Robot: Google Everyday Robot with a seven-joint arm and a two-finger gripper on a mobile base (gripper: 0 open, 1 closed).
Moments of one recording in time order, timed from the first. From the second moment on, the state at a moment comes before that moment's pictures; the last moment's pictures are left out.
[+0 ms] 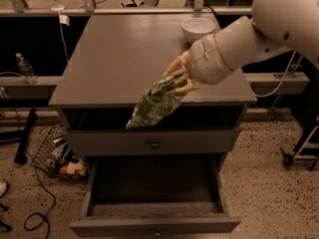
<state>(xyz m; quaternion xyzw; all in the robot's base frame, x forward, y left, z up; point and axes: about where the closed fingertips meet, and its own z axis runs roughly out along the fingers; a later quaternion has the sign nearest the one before) 0.535 -0.022 0.909 -0.80 0.44 0.11 0.40</state>
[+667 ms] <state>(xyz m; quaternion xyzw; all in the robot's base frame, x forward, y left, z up) 0.567 -0.004 0.996 -0.83 0.39 0.04 0.39</state>
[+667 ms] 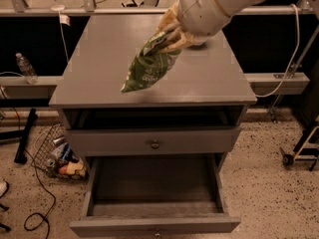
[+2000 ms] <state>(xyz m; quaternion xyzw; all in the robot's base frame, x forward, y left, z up) 0.648 0.002 0.962 -0.83 0.35 0.05 0.44</state>
